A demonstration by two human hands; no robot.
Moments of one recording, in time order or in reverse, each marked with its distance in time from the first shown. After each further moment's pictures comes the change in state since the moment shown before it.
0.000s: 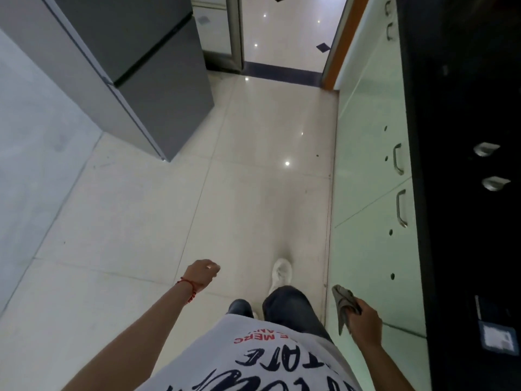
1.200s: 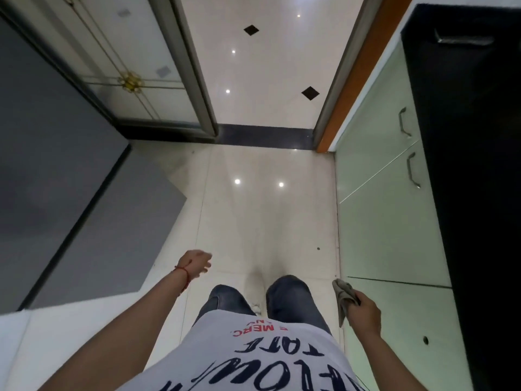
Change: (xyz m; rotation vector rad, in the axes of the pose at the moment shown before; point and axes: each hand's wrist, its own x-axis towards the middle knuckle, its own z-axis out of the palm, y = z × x) left_hand 0.446 0.517 -0.292 -0.166 -0.017 -0.116; right_hand 0.466 -0.515 -0.067 0.121 -0.005 0.120
